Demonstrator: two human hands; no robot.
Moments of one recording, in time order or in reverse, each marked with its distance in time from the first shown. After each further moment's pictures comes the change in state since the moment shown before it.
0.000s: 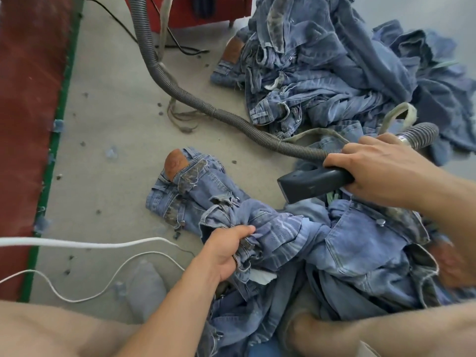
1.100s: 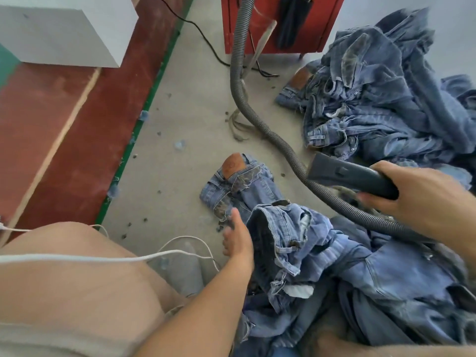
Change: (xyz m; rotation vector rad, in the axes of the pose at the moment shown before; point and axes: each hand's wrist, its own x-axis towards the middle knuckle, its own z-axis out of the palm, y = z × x) left_hand -0.003 -0.006 -0.054 -0.293 0.495 0.111; right_hand -0.009 -0.059 -0.042 0.323 0.289 0.073
